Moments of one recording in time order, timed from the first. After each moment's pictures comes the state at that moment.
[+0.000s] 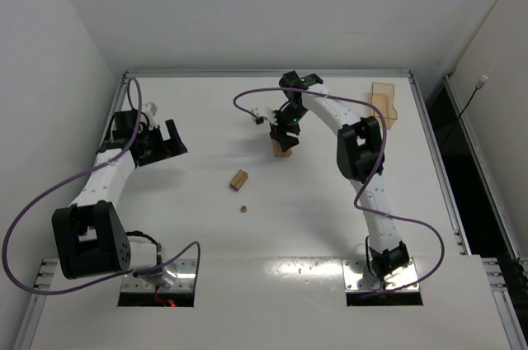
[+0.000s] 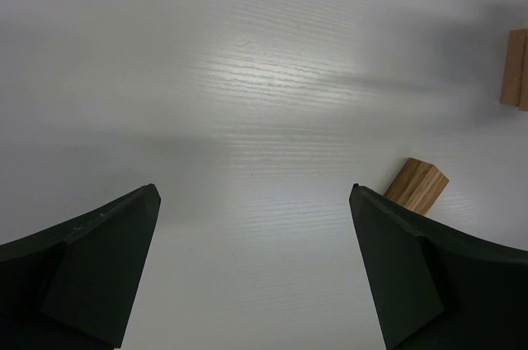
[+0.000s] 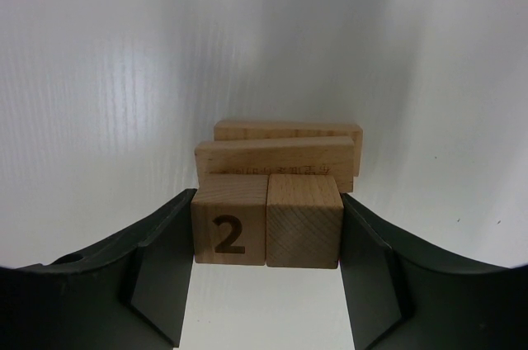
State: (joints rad) left arm 0.18 1.31 0.89 -0.44 0.30 -0.19; right arm 0.43 2.44 2.15 -1.15 -0.50 -1.25
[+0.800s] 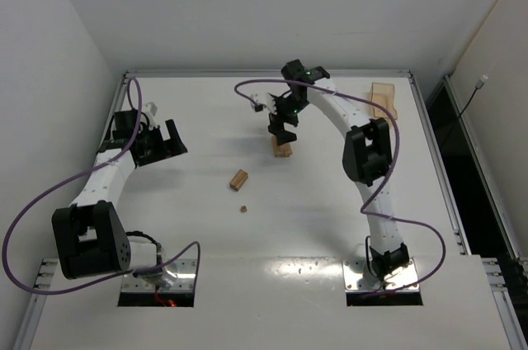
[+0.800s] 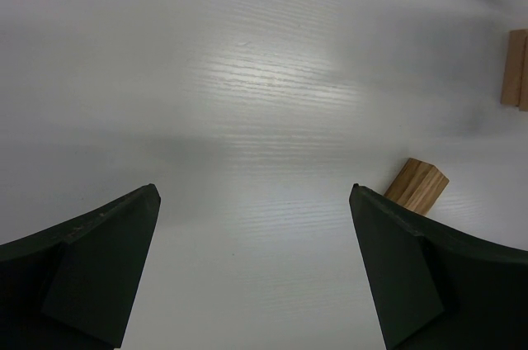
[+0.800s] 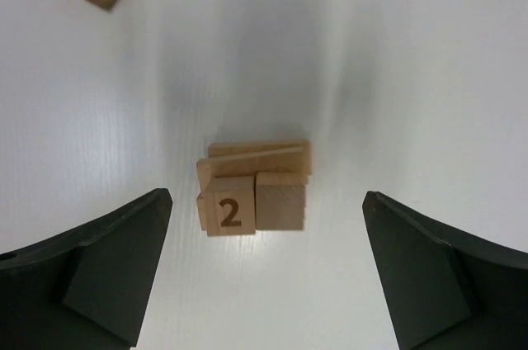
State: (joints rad) left arm 0.18 1.31 0.89 -0.44 0.30 -0.19; right arm 0.43 2.37 2.15 -1.10 -0.56 -1.18
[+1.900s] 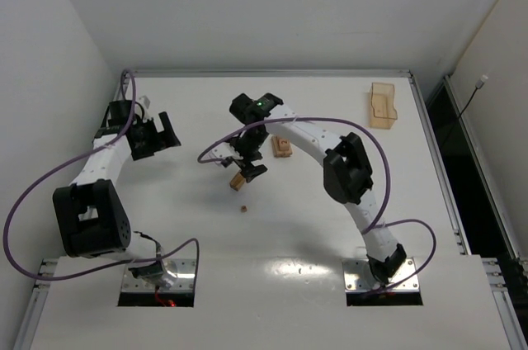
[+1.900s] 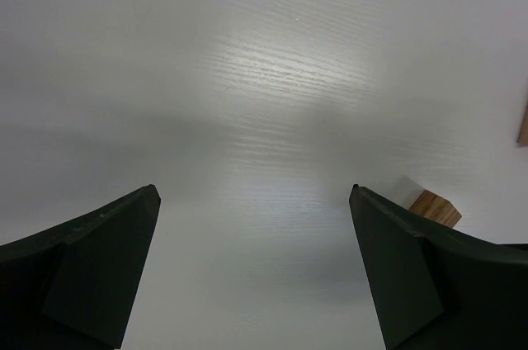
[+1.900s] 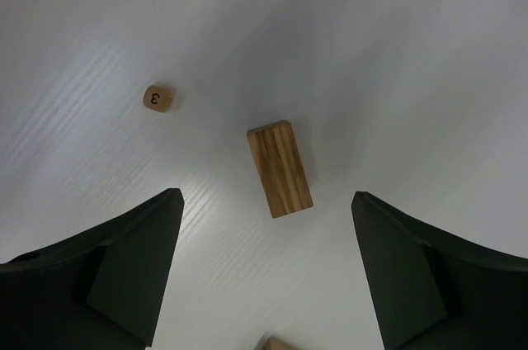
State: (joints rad) left arm 0.22 1.45 1.02 -0.49 0.27 -0.19; right arm 0.77 2.29 2.08 -1.20 -0.66 -1.49
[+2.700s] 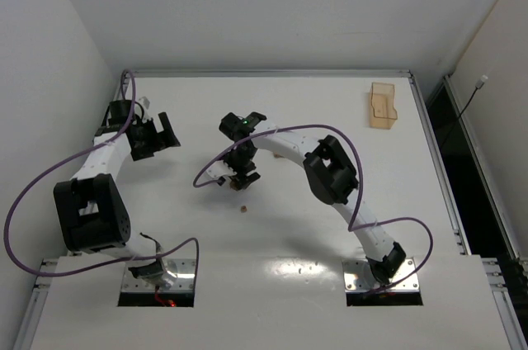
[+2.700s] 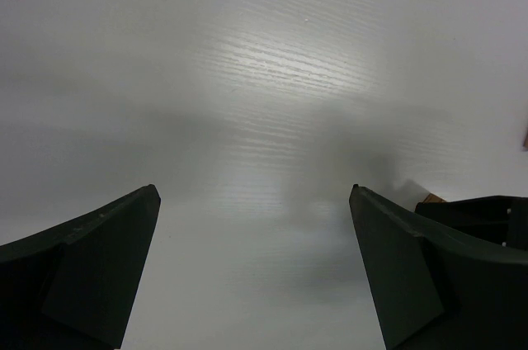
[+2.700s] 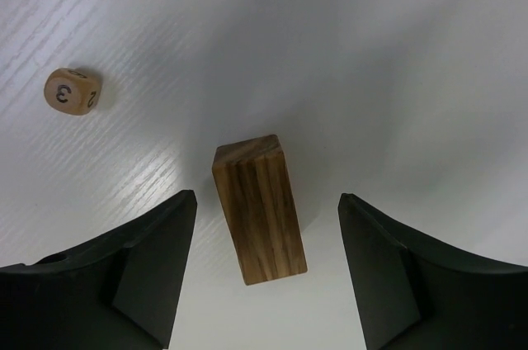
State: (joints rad) left arm 0.23 1.49 1.03 -0.49 0.27 -0.19; right arm 0.82 2.42 2.04 -1.05 -0.51 -1.54
